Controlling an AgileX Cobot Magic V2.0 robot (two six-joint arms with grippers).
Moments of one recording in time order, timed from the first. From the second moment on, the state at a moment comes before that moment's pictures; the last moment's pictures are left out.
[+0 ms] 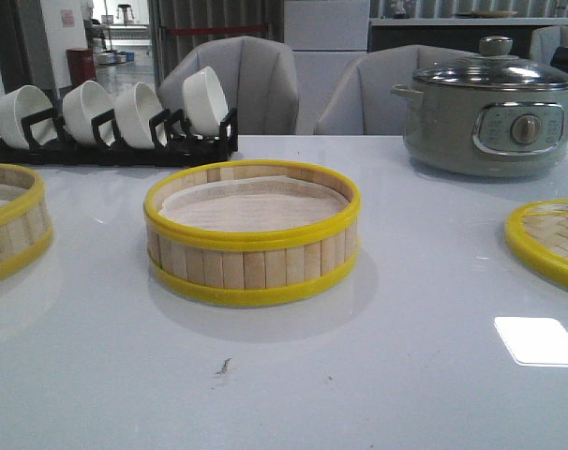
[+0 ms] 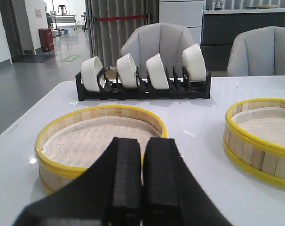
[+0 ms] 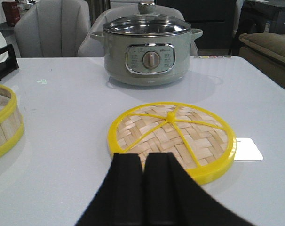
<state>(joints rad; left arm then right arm) -0.09 0.00 0.01 0.09 0.09 -0.09 -0.06 -0.01 0.03 -0.05 0.13 0.12</state>
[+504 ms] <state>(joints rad) -0.09 0.00 0.01 0.11 0.09 -0.09 -0.06 -0.01 0.03 -0.05 0.13 0.12</state>
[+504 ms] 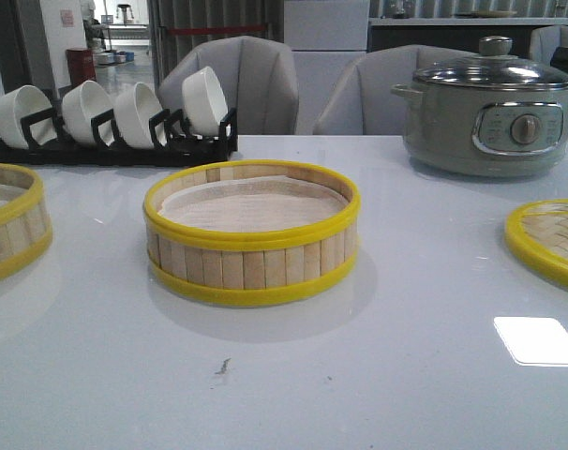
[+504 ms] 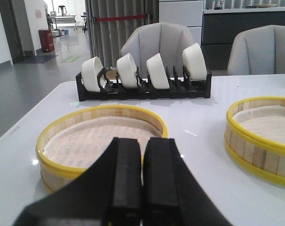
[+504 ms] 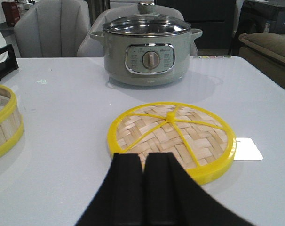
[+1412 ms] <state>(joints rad) -0.19 0.79 -0.87 0.21 0.44 -0.09 -0.06 -0.01 0.03 -0.05 0.13 0.12</state>
